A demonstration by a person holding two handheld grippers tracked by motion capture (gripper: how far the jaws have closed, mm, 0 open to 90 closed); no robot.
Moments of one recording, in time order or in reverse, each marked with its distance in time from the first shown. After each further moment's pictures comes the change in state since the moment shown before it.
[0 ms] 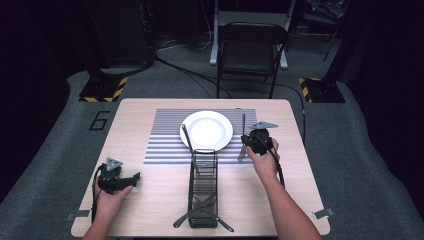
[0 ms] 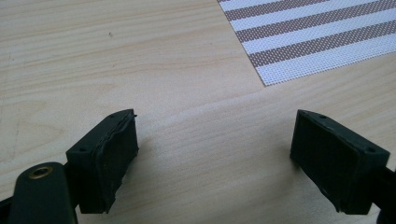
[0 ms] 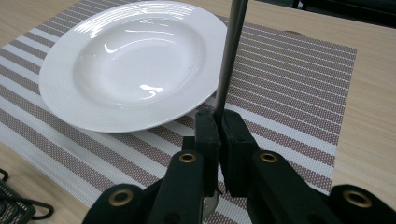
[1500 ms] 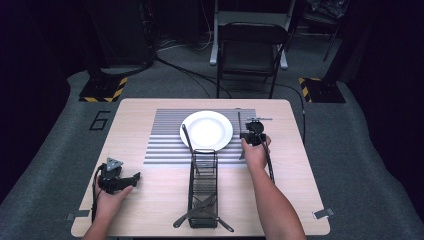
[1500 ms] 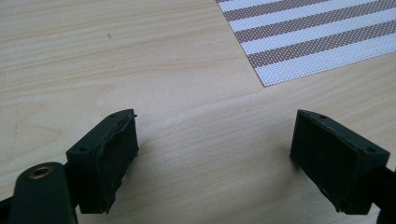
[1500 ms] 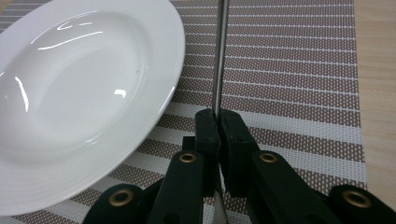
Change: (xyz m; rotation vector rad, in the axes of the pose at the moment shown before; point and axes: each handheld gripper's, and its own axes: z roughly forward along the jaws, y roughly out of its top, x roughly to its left) left arm 0.000 0.000 0.001 -0.004 -0.001 0.003; right arm -0.019 0.005 0.059 0.100 -0.095 0.273
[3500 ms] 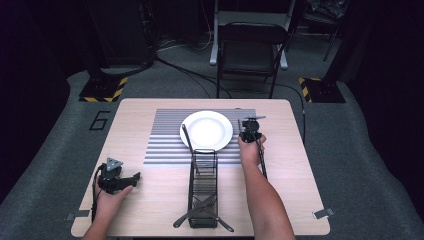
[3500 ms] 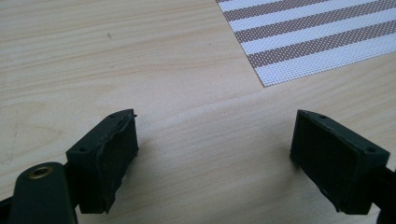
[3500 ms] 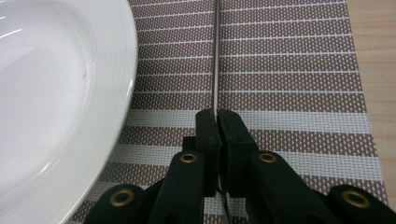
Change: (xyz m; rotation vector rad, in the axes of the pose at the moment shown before) left arm 0.000 0.000 0.000 0.000 0.000 0.000; right arm 0.006 0.007 0.029 0.093 -0.132 0.114
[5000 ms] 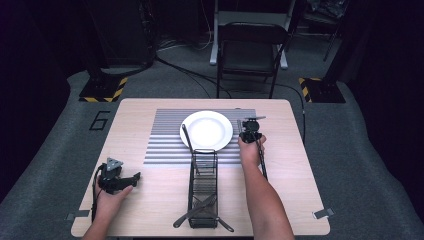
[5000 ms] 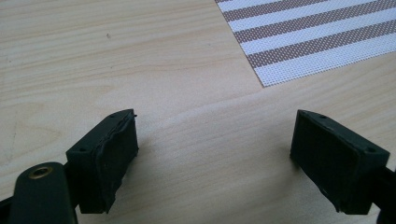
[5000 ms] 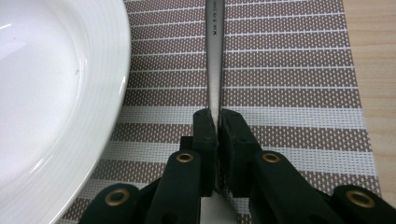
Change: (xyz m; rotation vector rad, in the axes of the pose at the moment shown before) left arm 0.000 0.000 0.000 0.001 -0.003 0.003; right arm 0.000 -0.001 0.001 0.009 -0.015 0.002
